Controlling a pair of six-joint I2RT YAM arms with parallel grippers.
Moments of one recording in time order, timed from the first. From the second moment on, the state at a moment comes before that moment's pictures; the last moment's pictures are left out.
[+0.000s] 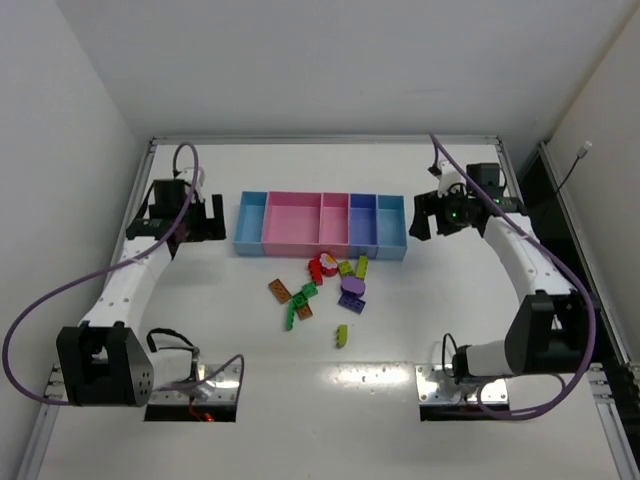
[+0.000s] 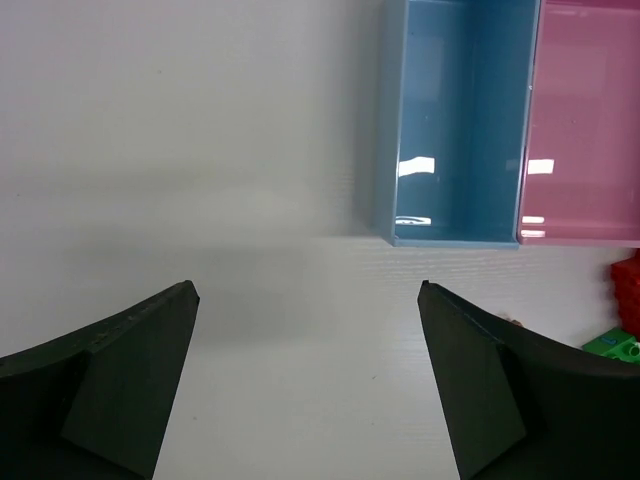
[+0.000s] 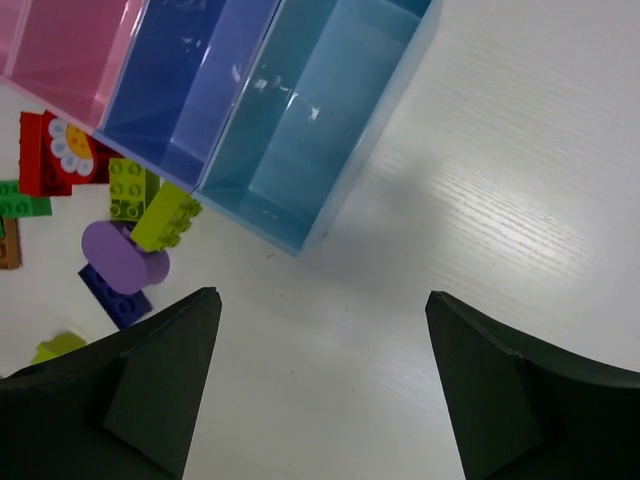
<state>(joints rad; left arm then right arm) 0.02 1.21 0.94 -0.51 0.03 -0.06 -0.01 1.39 1.04 -0.56 -0.41 -0.22</state>
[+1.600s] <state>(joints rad) 0.22 1.19 0.99 -0.48 0.35 0.13 0.86 1.86 1.35 -0.58 -0.50 -0.87</state>
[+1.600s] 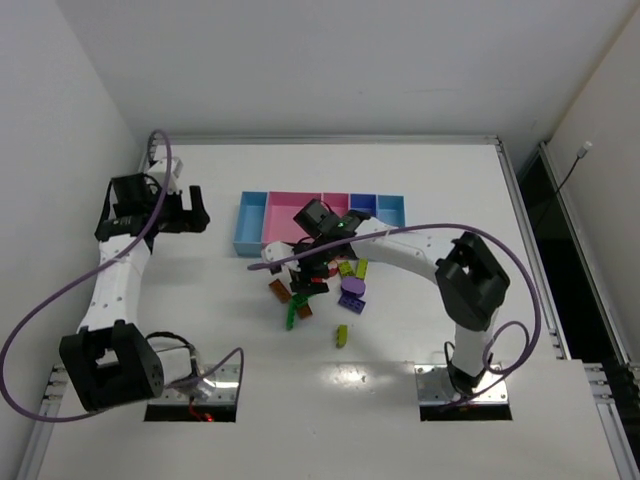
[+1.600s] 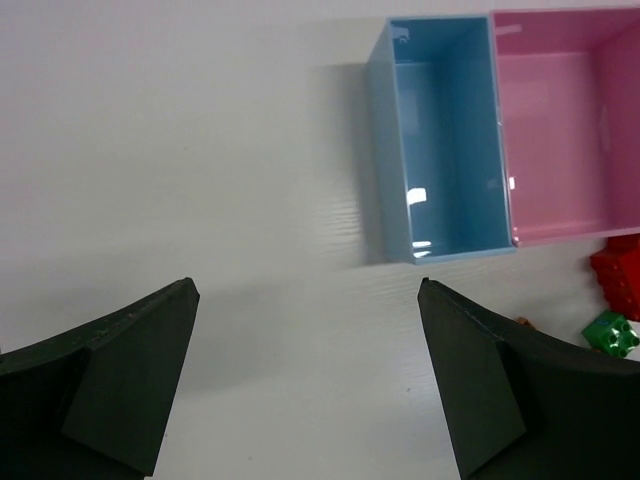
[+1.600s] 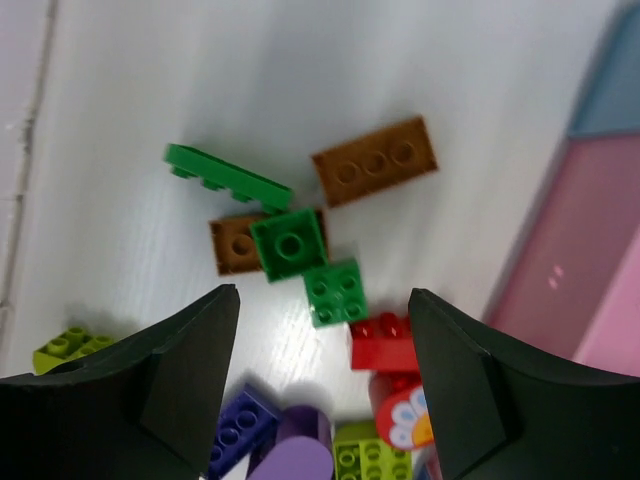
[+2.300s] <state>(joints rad) 0.36 1.29 1.03 -0.52 0.46 0.19 0.92 2.02 1.40 -0.64 -0.53 -1.06</state>
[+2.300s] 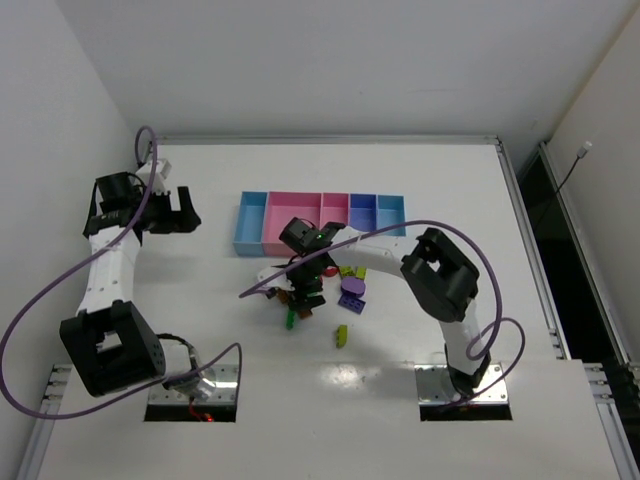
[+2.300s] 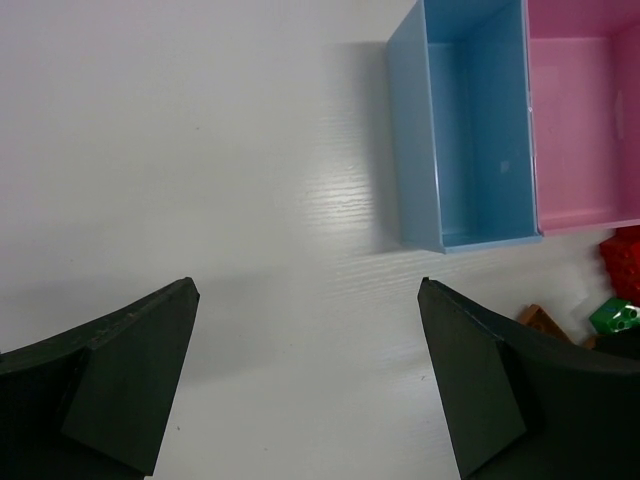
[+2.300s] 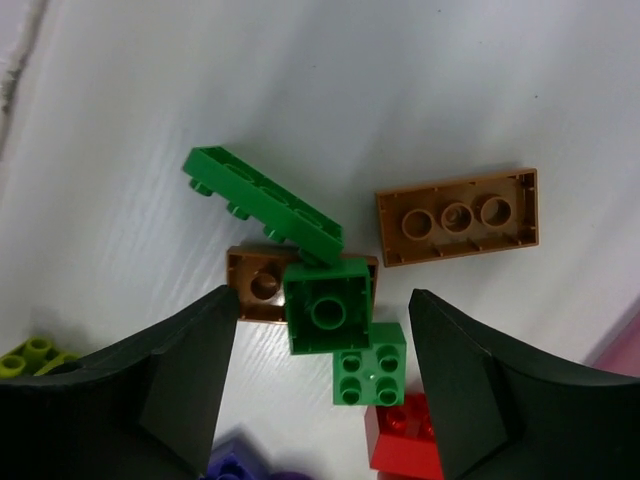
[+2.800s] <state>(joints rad) 0.36 1.30 1.04 -0.52 0.46 0.21 0.92 2.05 1.42 -0.61 -0.50 -1.06</state>
